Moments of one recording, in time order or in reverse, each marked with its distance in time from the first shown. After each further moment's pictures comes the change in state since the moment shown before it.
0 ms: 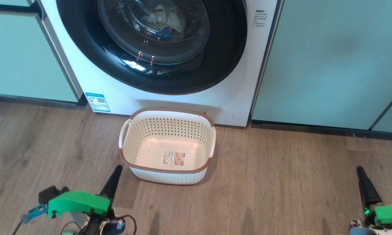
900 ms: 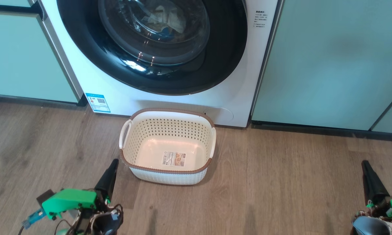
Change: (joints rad) left arm -0.036 -0.024 0.054 0.046 -0.274 -0.036 0.056; right arm -0.053 -0.001 -0.030 0.057 0.278 0.000 0.033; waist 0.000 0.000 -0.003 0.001
